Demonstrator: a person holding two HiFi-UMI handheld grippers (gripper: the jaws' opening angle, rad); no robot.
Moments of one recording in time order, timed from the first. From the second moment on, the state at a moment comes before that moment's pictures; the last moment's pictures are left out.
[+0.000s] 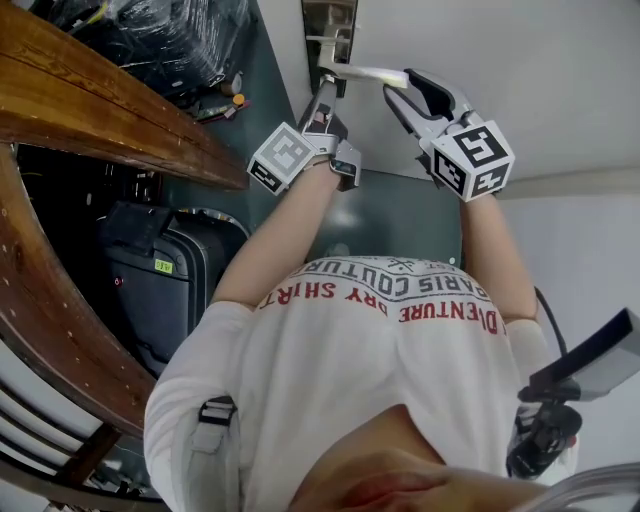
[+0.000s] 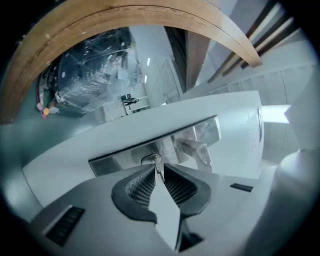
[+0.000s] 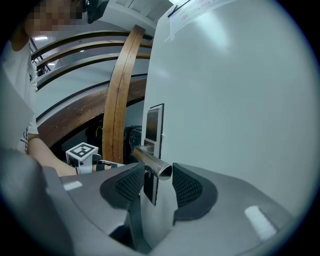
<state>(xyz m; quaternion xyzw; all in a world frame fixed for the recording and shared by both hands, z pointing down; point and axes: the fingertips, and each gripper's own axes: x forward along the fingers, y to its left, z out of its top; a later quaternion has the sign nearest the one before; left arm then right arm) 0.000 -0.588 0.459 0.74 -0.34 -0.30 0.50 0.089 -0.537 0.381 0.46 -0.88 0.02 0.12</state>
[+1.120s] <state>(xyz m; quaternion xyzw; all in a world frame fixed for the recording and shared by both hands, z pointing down) 0.036 -0.031 0.388 0.95 -0.26 0.09 0.12 0.066 -0.025 0.391 0.30 -0.94 0.06 0.15</state>
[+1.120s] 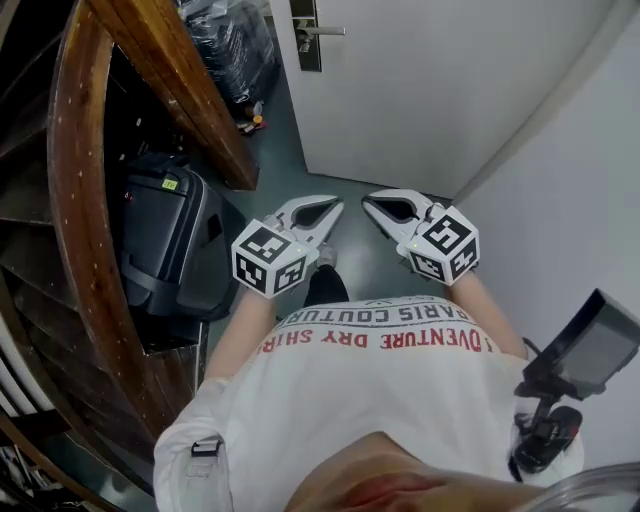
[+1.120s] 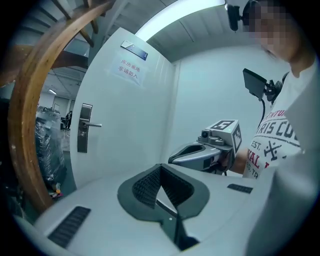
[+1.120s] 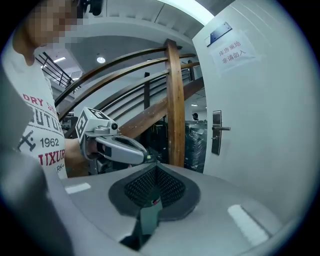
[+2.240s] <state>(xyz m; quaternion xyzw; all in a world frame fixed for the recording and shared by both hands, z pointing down) -0.024 0.326 0.301 0.97 -0.21 0.11 0.08 -0.009 0.320 0.311 0.36 -0.93 0.08 0.09</state>
